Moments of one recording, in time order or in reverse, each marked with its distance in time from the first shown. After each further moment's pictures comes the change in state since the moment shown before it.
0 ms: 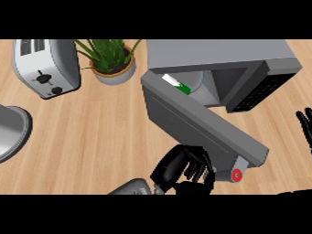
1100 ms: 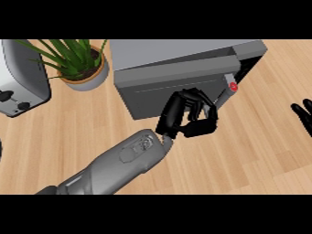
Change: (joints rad) left arm -0.365 -0.011 0.123 0.201 0.398 0.239 -0.087; right arm -0.081 -0.114 0.049 -0.163 -0.235 0.172 0.158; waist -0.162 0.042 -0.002
